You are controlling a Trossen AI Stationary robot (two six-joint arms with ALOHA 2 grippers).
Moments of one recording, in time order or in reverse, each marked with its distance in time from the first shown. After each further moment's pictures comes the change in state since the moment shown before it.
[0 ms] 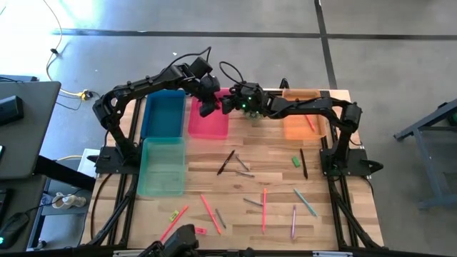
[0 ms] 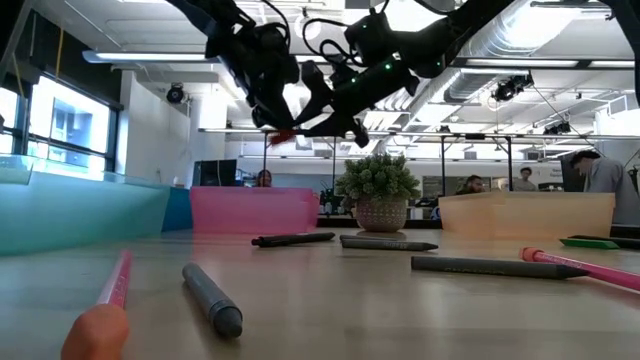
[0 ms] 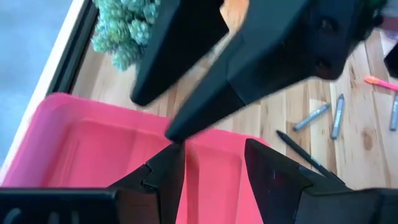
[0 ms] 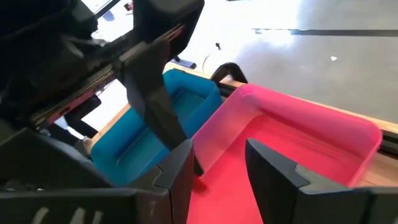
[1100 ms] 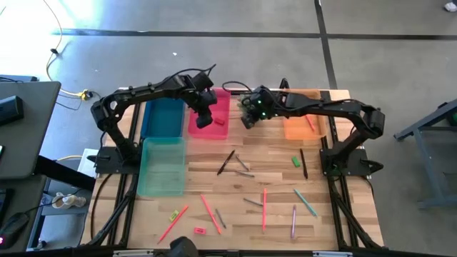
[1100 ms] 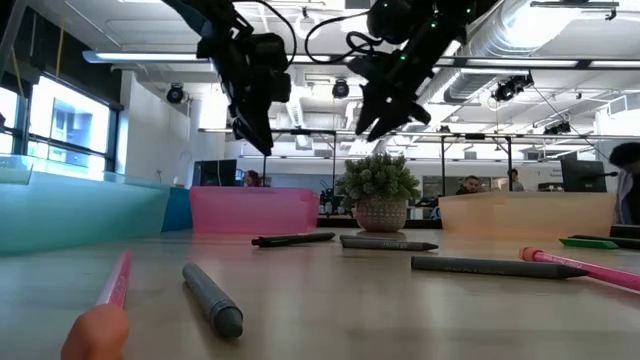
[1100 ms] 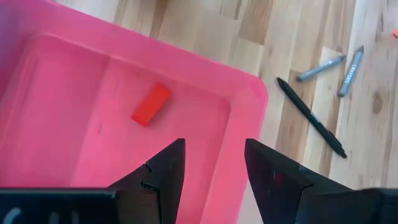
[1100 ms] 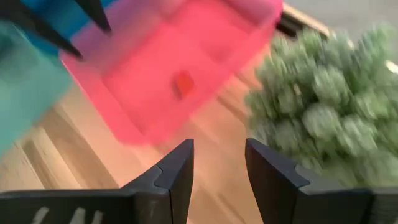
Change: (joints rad) left arm -0.075 -0.035 -0.118 -0.089 -0.124 -0.111; right arm 0.040 -0.266 -0.002 -0.810 0.020 -0.147
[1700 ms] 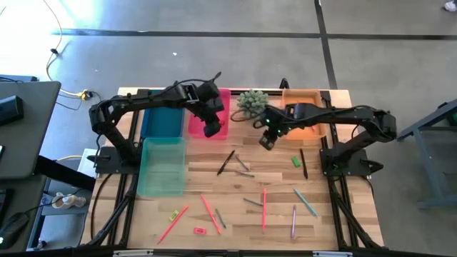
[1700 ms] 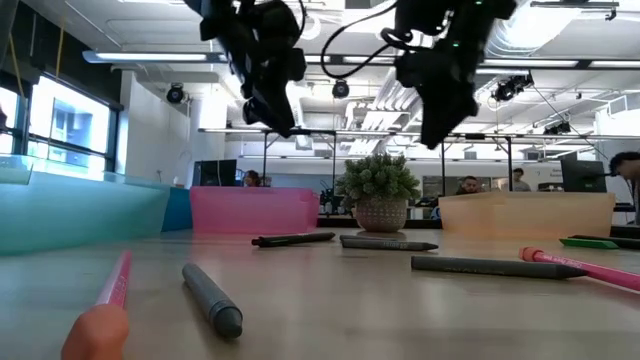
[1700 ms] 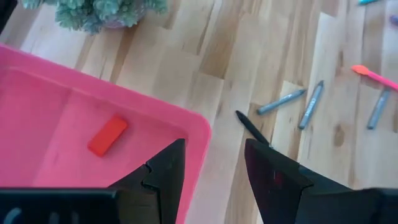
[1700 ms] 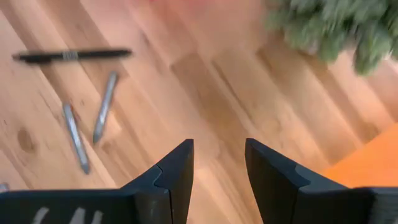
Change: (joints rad) left arm -0.168 -0.039 -0.001 0.101 -0.080 -0.201; right arm 0.129 -0.138 -0.117 -0.323 -0.036 -0.073
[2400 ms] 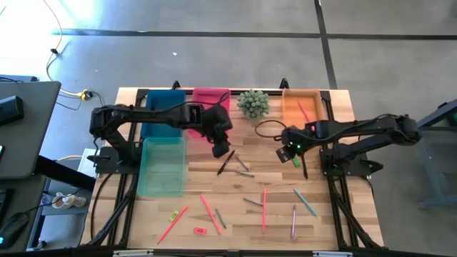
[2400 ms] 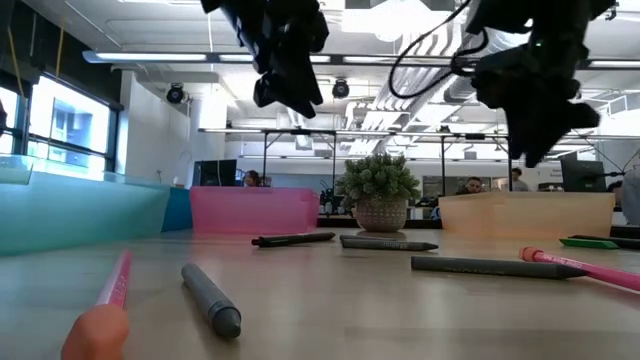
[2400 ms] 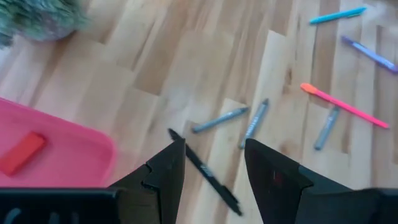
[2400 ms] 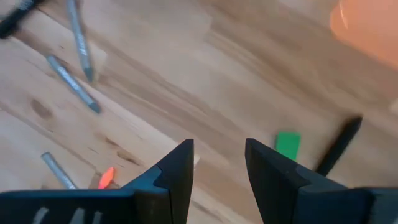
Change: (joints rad) left arm -0.259 -0.001 0.000 0.105 -0.137 -0.266; right arm 0.190 -0.309 -0.339 -0.044 -0.067 0.687
